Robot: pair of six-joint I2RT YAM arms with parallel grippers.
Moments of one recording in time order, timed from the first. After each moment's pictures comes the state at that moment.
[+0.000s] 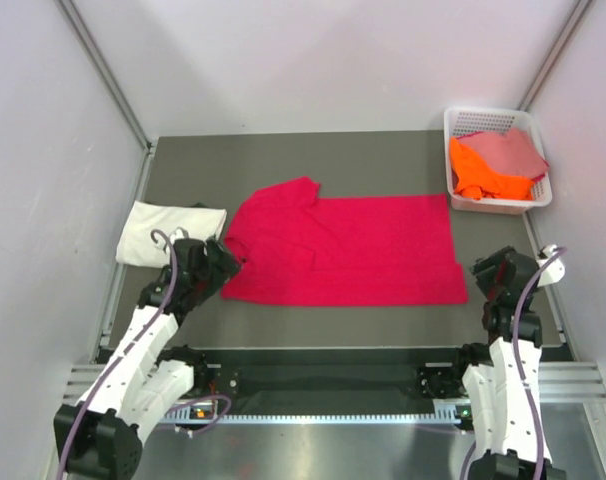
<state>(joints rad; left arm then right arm) -0.20 0.81 0.52 -0.55 -0.08 -0.88 -0.24 0.52 0.41 -0.50 0.22 0.75</state>
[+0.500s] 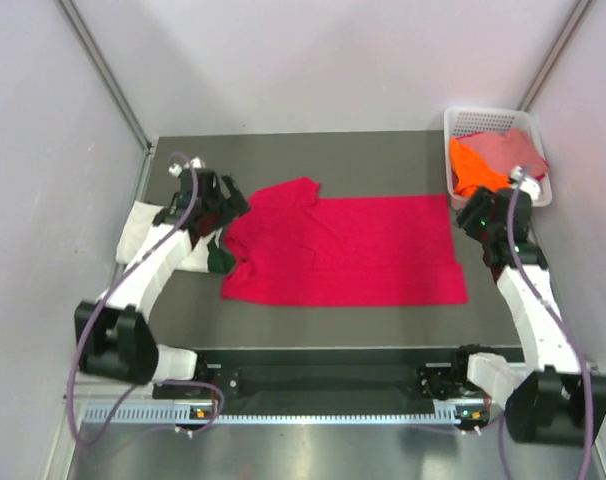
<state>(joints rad) -0.18 1.30 1.02 -0.45 -0.07 -0.66 -0.10 0.97 0.79 -0.35 0.11 0.45</state>
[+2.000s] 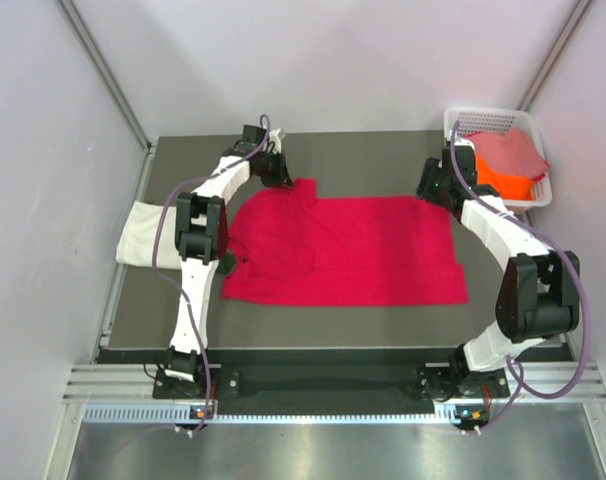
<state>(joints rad) -0.21 2.54 2.19 -0.53 0.47 -0.23 0.13 1.57 1.16 -0.27 0.09 0.35</state>
